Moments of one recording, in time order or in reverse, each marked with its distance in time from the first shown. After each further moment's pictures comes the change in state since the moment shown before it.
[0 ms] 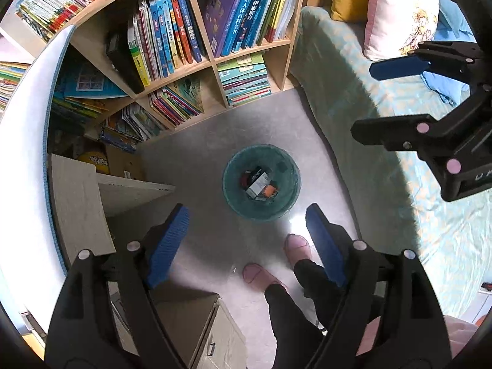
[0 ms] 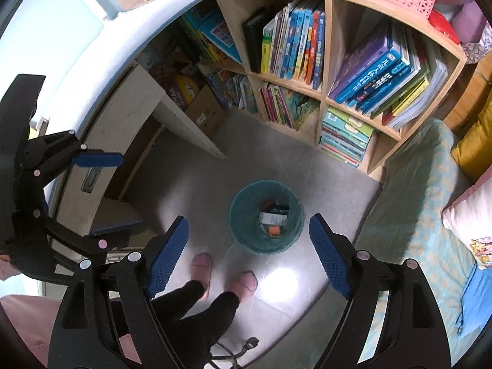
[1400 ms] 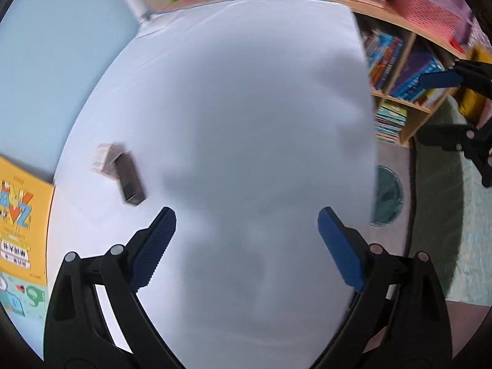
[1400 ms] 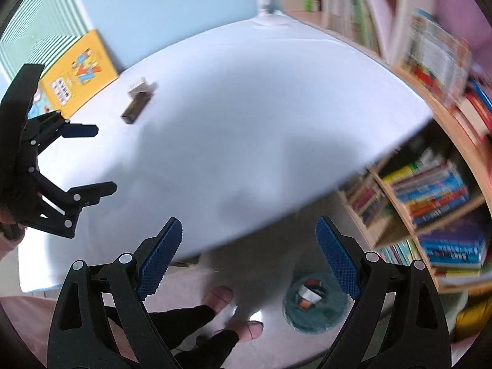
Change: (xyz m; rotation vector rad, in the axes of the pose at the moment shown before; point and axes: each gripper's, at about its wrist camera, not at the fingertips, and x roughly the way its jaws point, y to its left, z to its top) left arm -0.129 0.249 -0.241 -0.572 -0.112 0.315; right arm 0.012 0.318 0.107 -0.565 -0.062 0.172
